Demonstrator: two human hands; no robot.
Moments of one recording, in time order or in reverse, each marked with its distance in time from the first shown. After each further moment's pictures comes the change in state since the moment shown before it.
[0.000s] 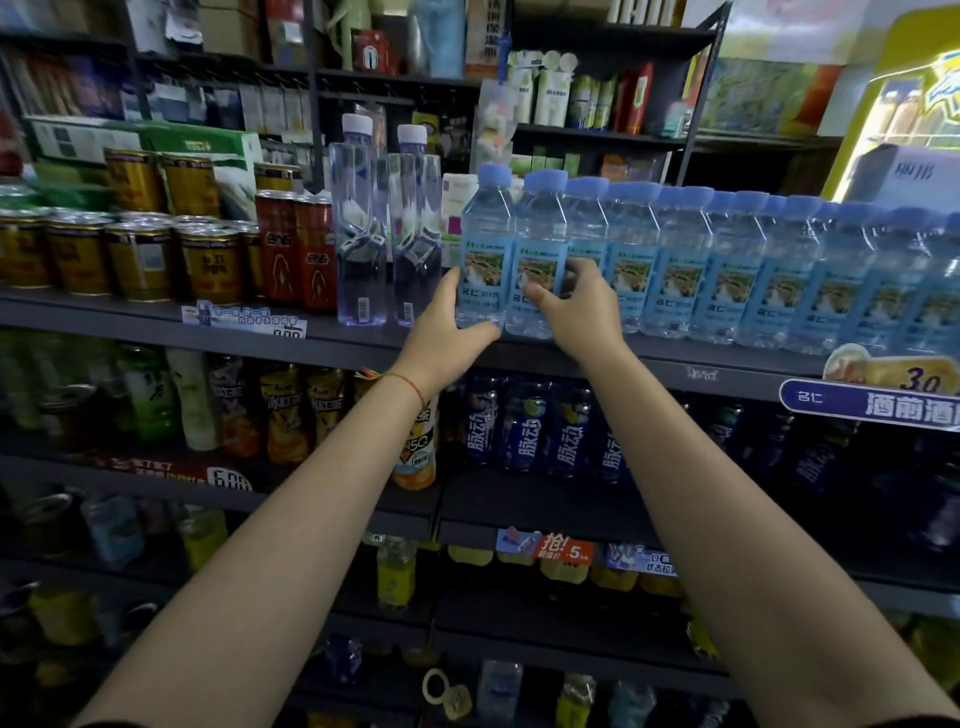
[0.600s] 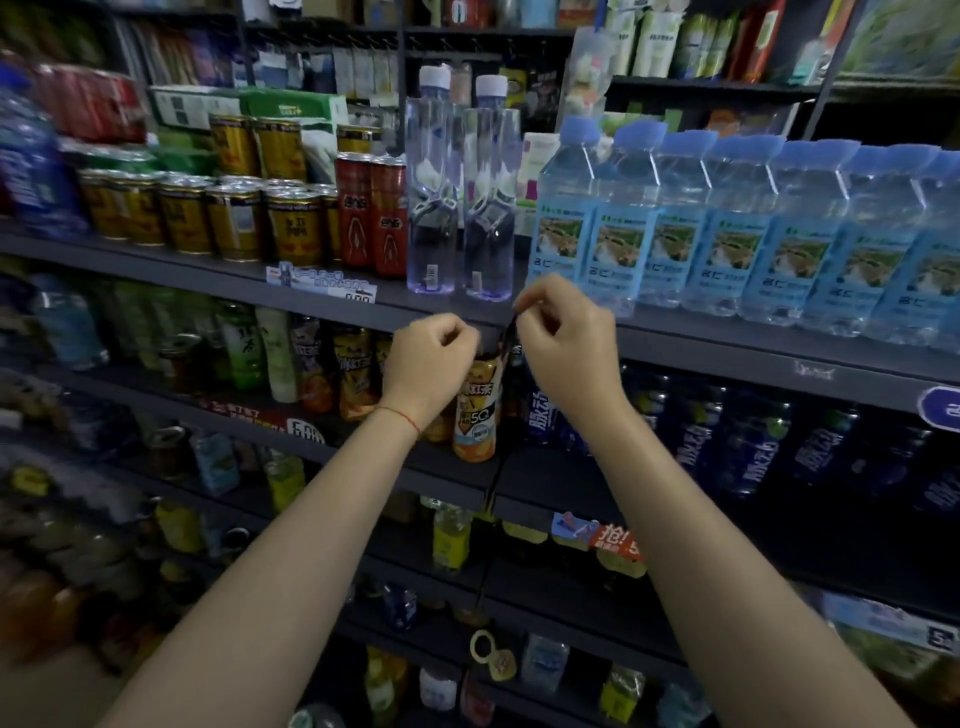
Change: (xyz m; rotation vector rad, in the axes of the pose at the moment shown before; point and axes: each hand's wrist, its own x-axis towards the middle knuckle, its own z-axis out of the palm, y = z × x) left_hand -0.049 -0.045 -0.037 0.230 0.347 -0.052; right_hand -0.073 -0.012 0.051 0.156 -0.078 -0.476
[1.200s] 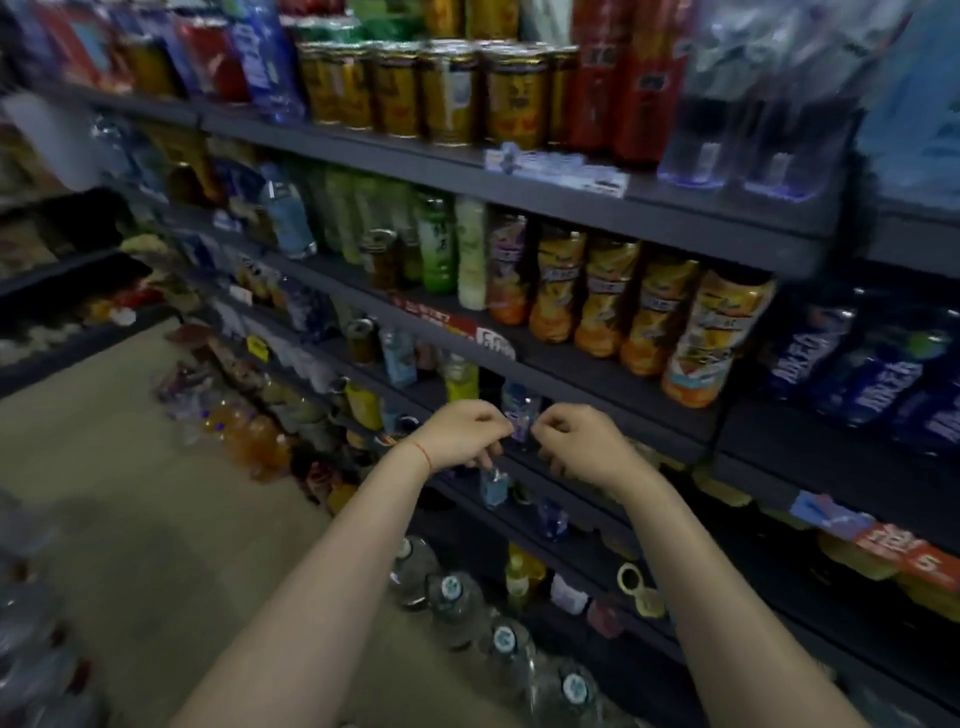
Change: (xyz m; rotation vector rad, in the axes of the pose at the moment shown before) left_hand -0.083 -0.203 -0.125 0.094 -0.570 -0.719; right_hand -0.111 0.009 0.223 0.067 -0.959 0.500
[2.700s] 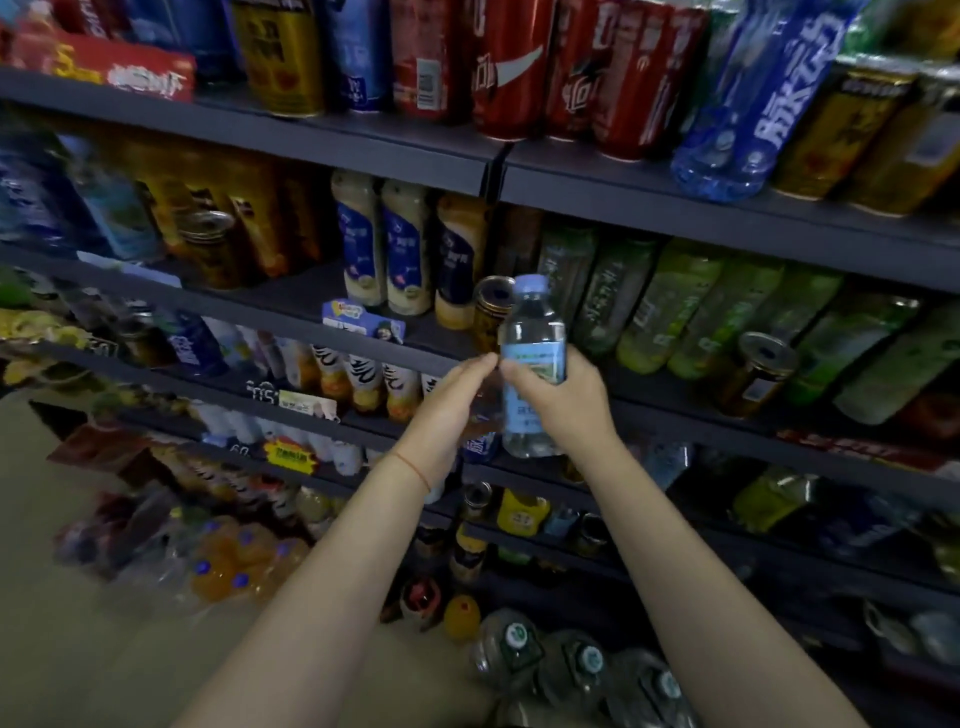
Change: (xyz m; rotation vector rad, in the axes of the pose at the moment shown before) left_hand 0.239 -0.258 -0.559 -0.778 -0.165 0.083; right_hand 0.464 -0.403 0.307 0.447 0.671 0.110
